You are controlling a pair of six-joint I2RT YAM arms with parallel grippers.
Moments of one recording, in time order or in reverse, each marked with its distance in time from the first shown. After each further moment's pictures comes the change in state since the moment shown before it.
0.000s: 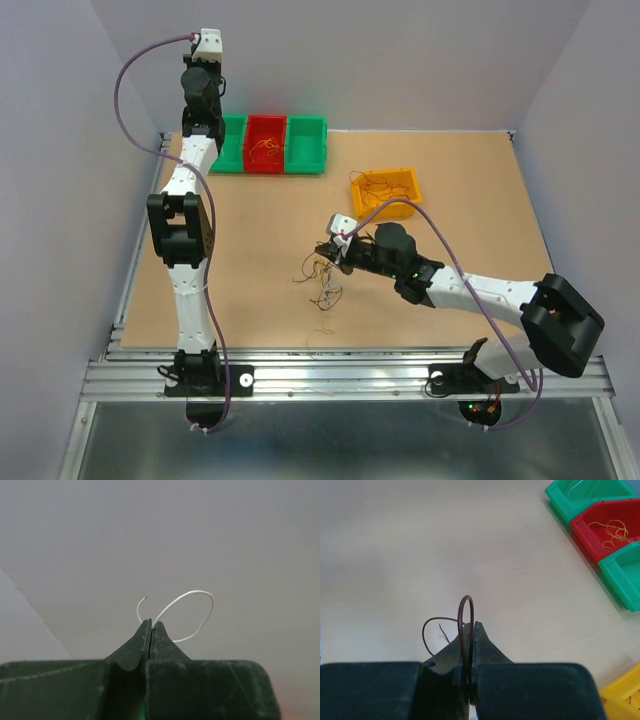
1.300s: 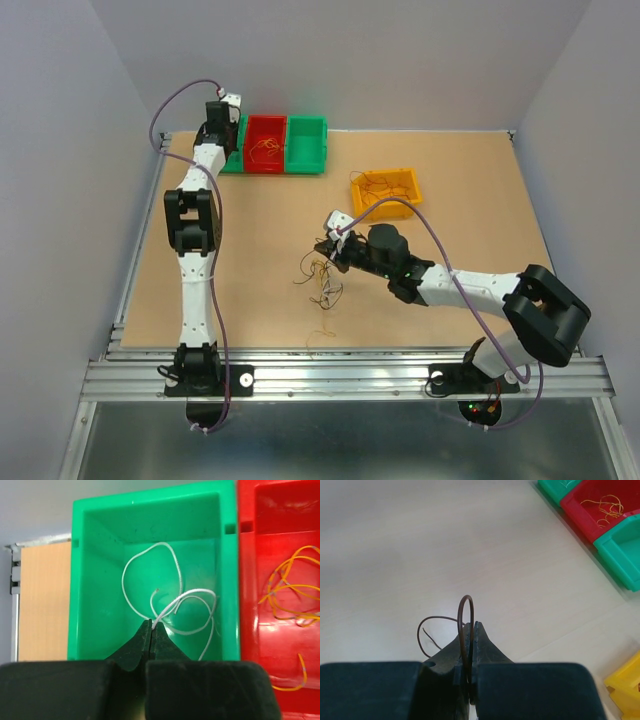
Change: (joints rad) left arm 0.020 0.279 0.135 -0.771 0.093 -0.087; right arm 0.000 0.085 0.001 0.066 0.084 0.053
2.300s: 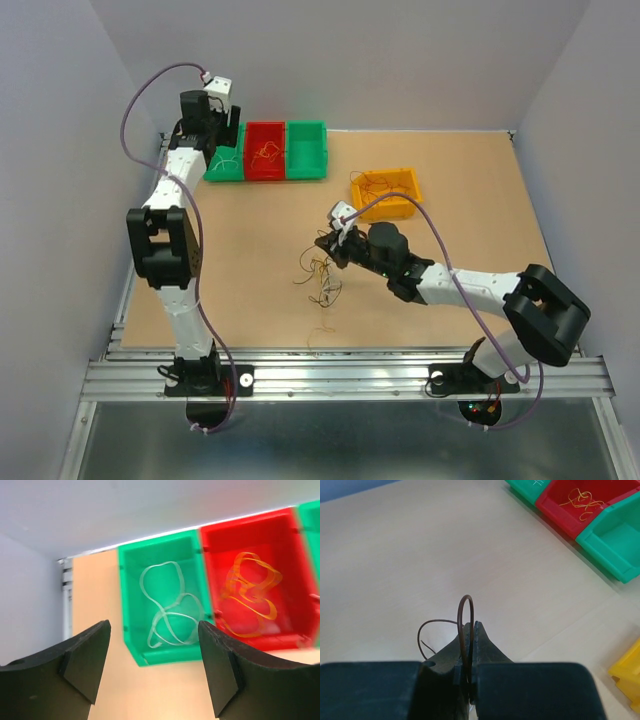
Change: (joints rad) left arm -0.002 -0.421 -0.369 0.051 0.047 0.053; right arm 0.000 0.006 0.017 0.011 0.082 0.105
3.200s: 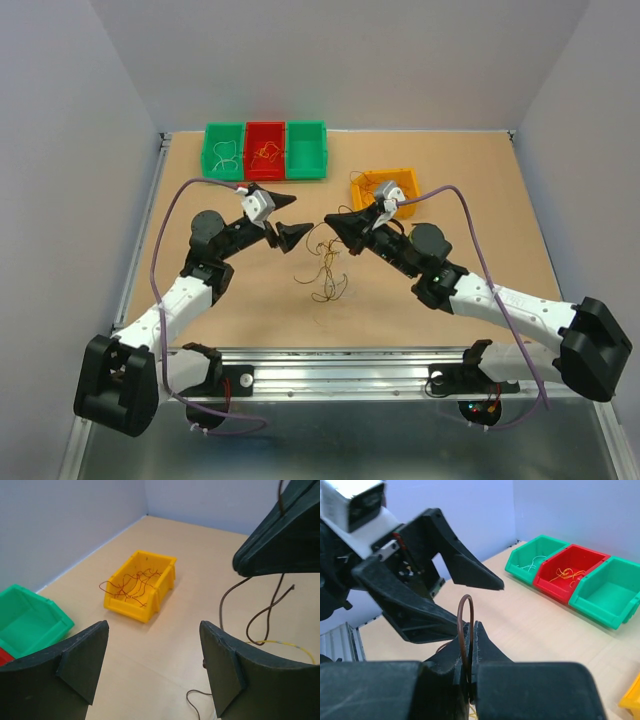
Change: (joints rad) left arm -0.319 -0.977 -1.313 0.893 0.779 -0.239; right arm 0.000 -0.279 -0.025 0.097 0.097 0.260
